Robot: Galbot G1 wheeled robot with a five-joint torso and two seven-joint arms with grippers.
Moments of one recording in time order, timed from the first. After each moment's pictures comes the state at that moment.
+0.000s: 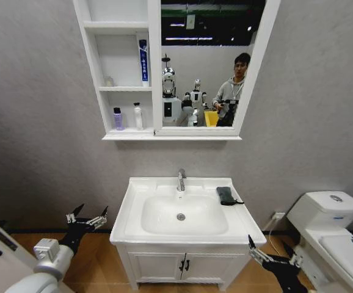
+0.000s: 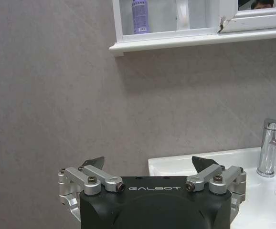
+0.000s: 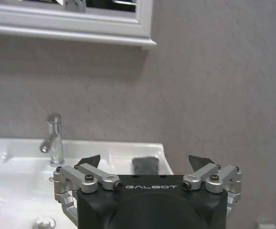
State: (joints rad) left arm 1.77 -1.05 -0.85 -2.33 -0.53 0.26 -0.07; right arm -2.19 1.15 0.85 2.51 0.45 -0.02 0.25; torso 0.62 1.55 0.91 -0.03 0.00
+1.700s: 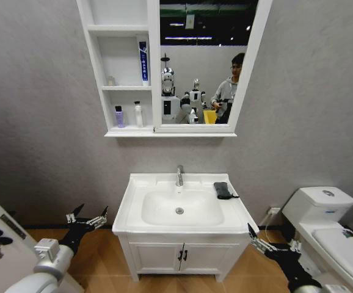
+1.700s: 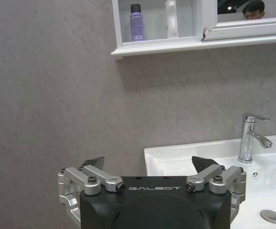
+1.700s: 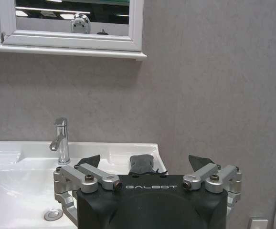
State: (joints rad) left arm 1.77 -1.05 -0.85 -2.33 -0.53 0.26 -0.07; right arm -2.16 1.23 0.90 2.48 0.46 -0.01 0.14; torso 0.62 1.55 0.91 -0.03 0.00
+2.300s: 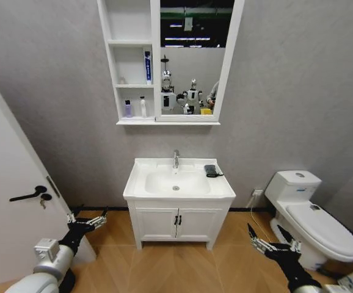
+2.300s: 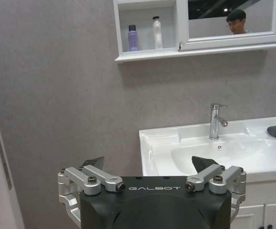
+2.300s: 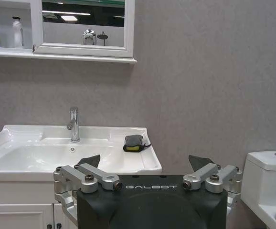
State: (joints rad) left arm 1.77 -1.05 -0.85 -2.33 -0.53 0.26 -0.07; right arm -2.16 1.23 0.90 2.48 0.46 -0.01 0.15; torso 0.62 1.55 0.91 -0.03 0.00
